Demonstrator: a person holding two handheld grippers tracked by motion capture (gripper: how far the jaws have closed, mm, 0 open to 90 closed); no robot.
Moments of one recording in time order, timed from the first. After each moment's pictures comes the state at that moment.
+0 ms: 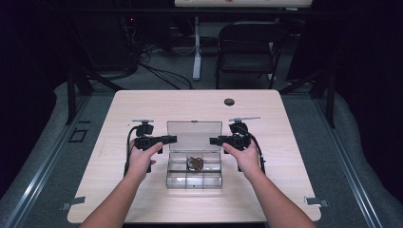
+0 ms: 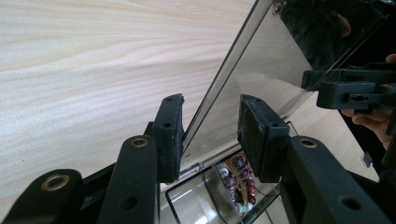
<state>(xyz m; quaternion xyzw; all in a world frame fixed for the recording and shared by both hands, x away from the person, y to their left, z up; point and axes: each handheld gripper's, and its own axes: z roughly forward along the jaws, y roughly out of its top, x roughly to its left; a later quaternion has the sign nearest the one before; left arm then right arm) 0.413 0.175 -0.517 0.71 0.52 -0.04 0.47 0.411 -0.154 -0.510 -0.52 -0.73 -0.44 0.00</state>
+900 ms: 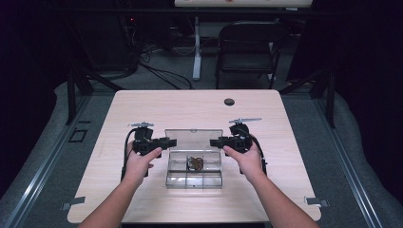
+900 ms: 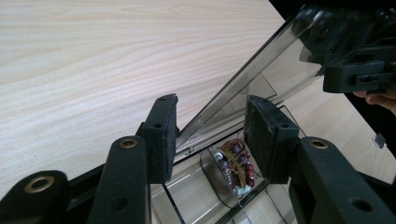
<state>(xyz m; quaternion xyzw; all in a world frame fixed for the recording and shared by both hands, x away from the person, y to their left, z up) 0.392 0.174 -0.504 0.74 0.48 0.00 0.47 0.396 -0.153 -0.498 -0.50 -0.74 -0.44 -0.02</state>
